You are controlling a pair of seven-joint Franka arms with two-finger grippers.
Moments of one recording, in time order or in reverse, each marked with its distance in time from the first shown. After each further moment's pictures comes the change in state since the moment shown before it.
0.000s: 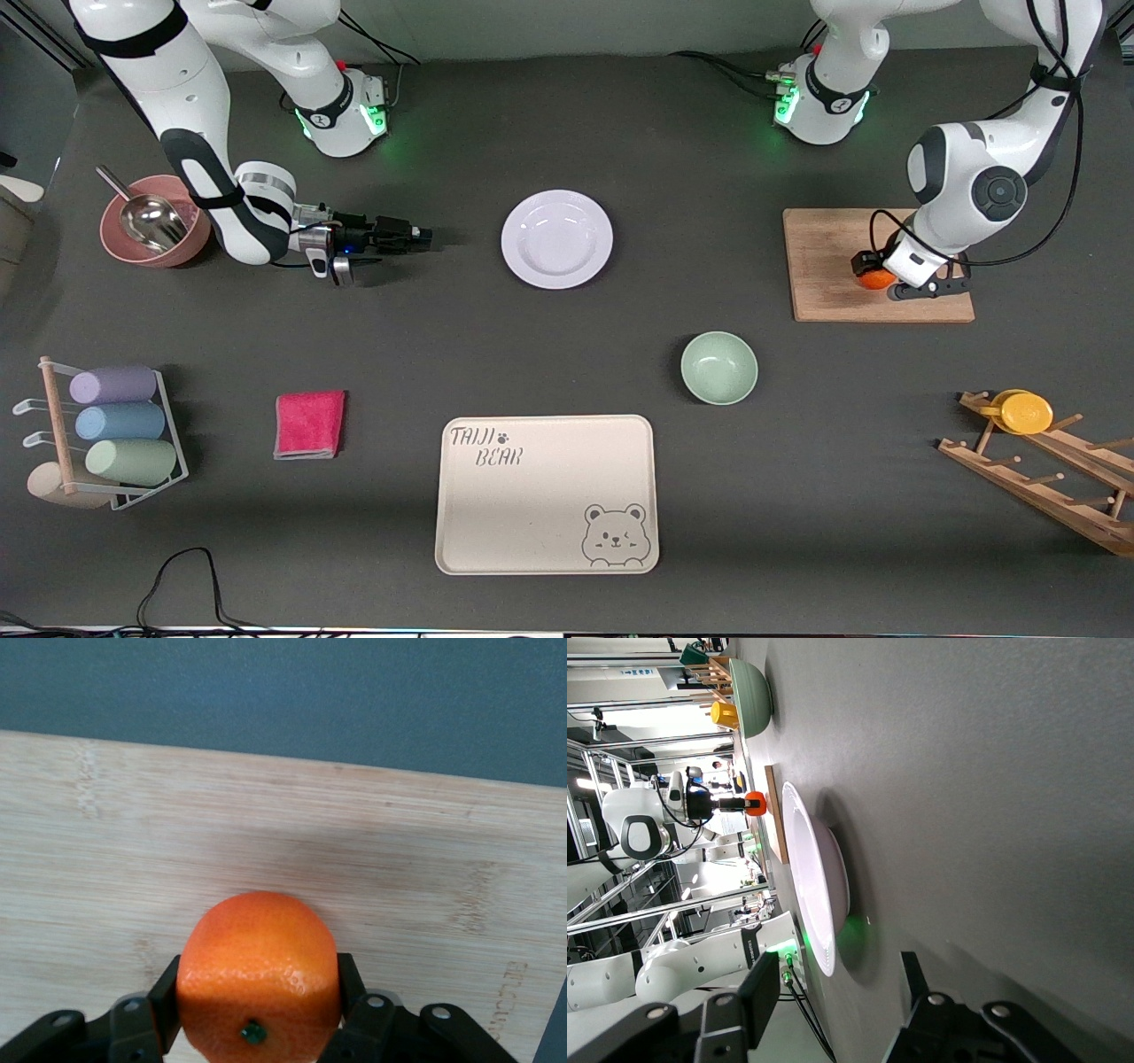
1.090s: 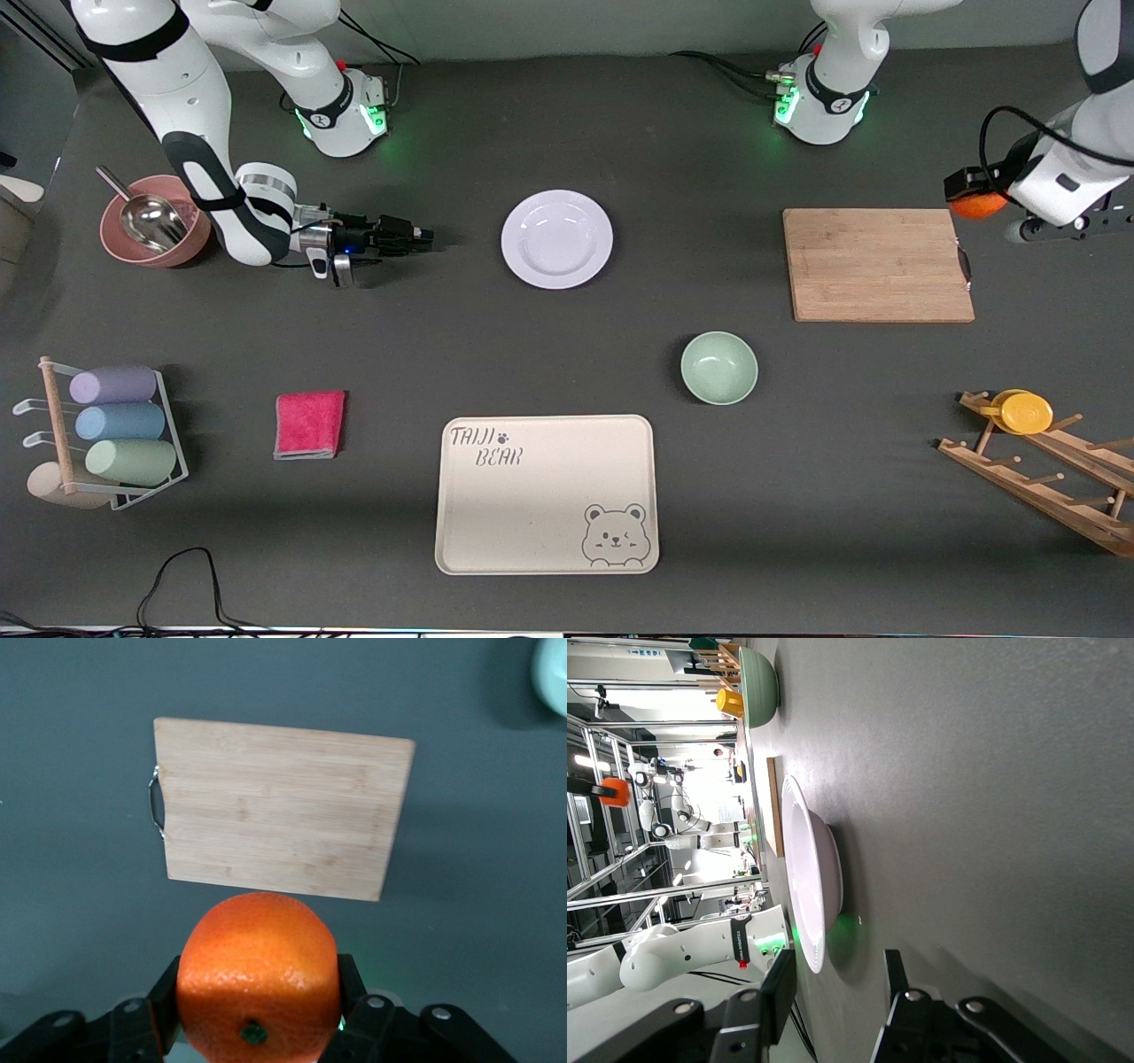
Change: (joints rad) left arm -0.056 -0.282 -0.039 0.650 -0.019 -1.093 -0.013; right arm 0.000 0.018 -0.001 0.005 0.000 0.001 -0.090
